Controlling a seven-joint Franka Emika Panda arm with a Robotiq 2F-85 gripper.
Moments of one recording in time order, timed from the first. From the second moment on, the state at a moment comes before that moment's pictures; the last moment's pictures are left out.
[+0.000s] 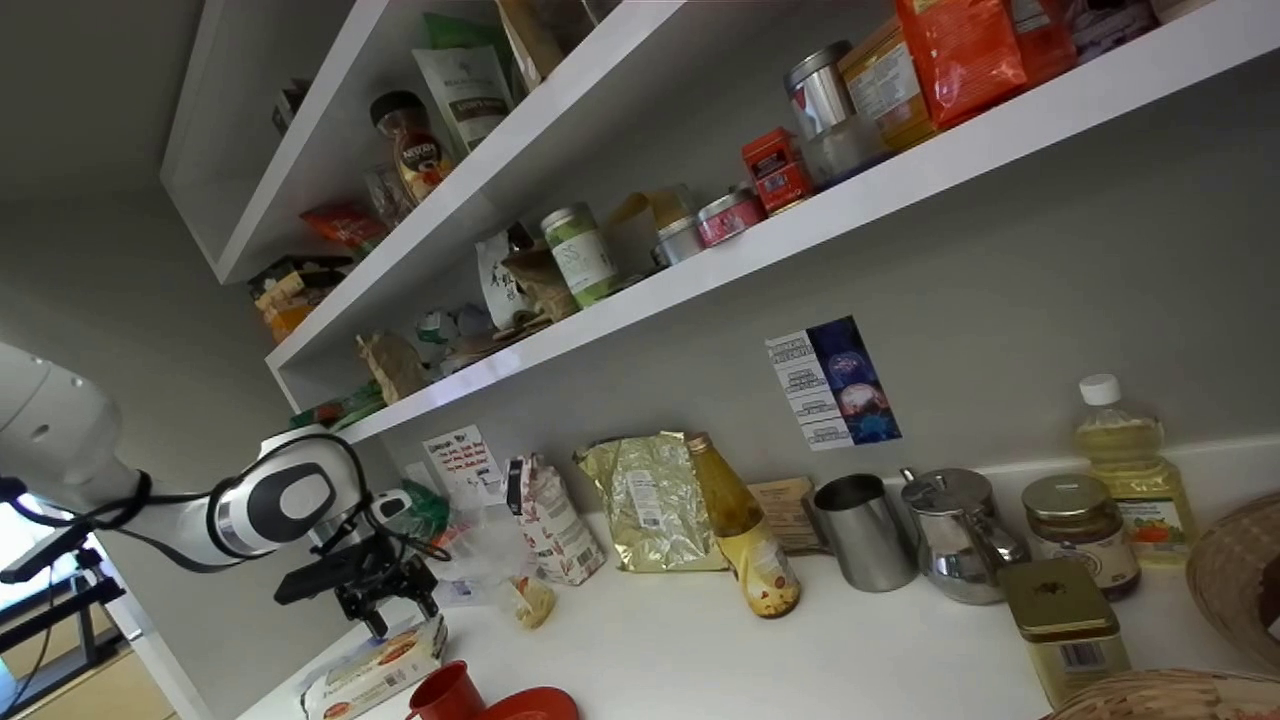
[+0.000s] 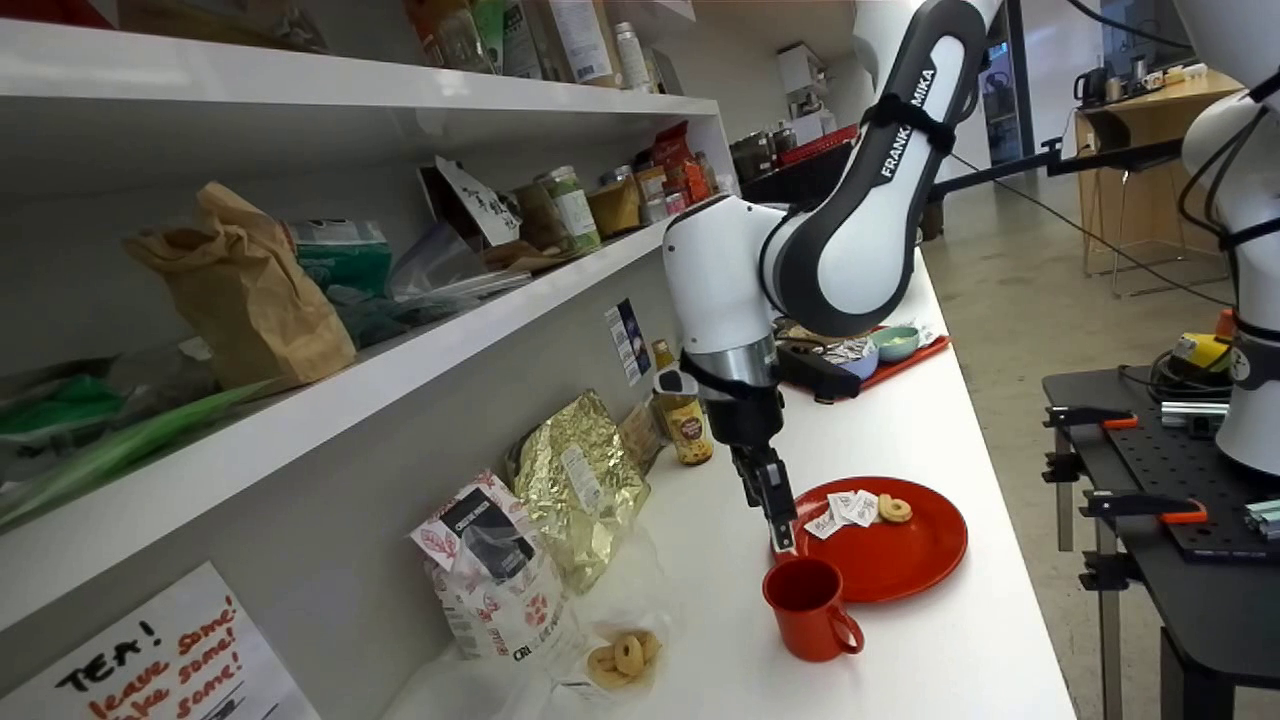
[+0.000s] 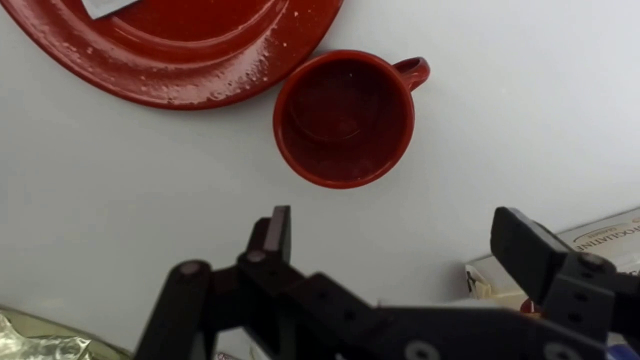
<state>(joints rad) 0.25 0.33 0.21 -2.11 -0.05 2.50 -0.06</state>
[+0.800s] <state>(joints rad) 0.25 0.46 0.15 -2.03 -0.14 2.49 -0.05</state>
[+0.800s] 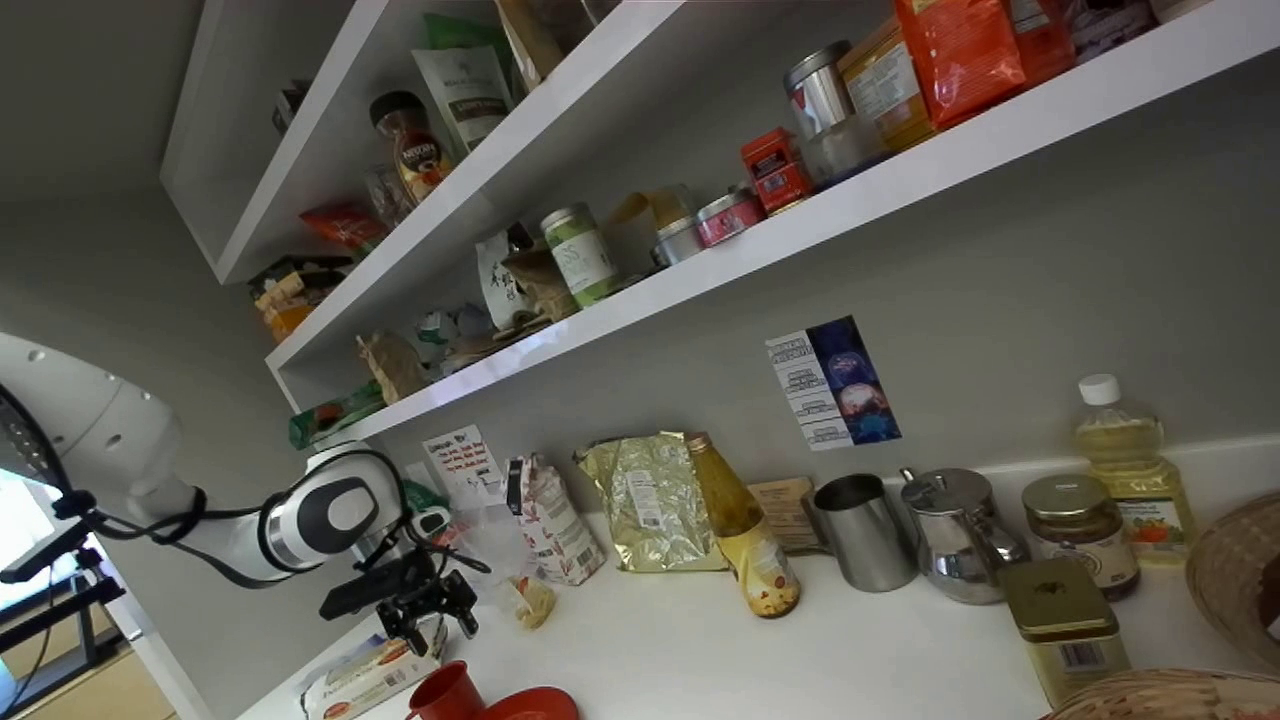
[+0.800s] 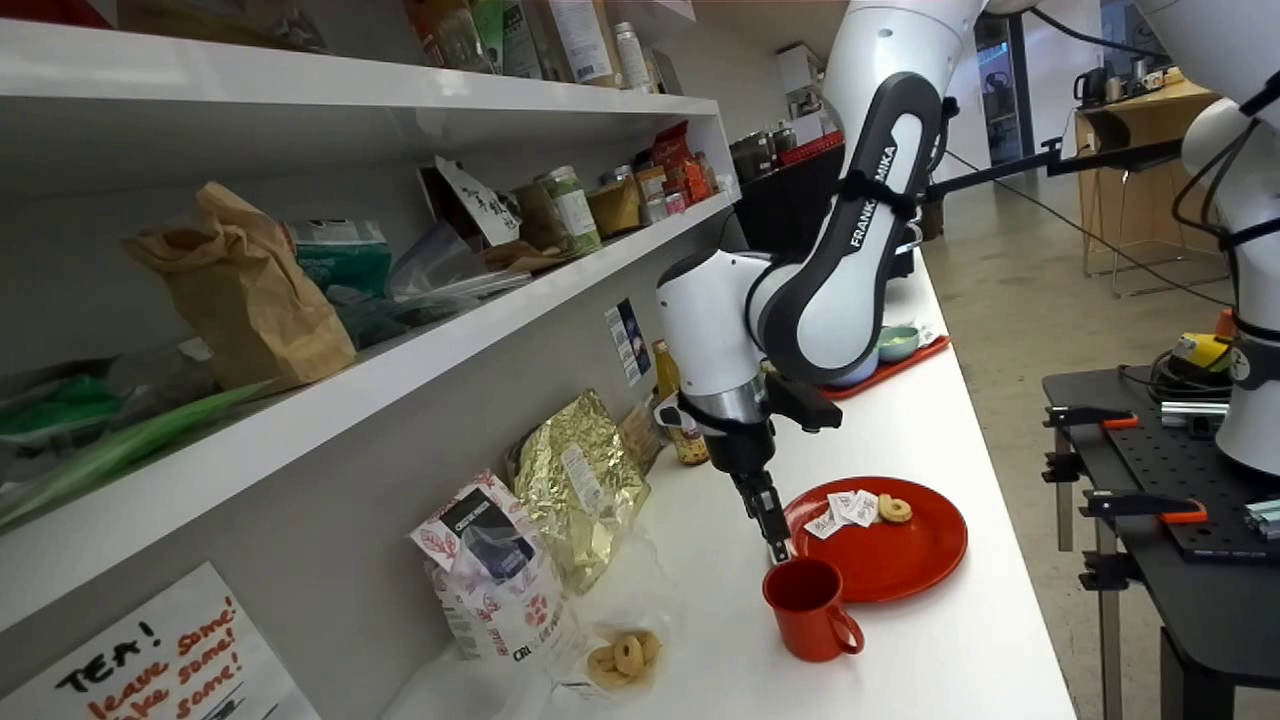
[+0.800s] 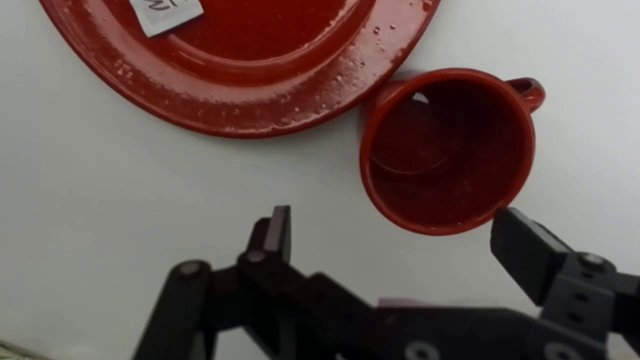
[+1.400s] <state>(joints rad) 0.20 0.58 0.13 -1.96 -0.14 2.46 -0.07</state>
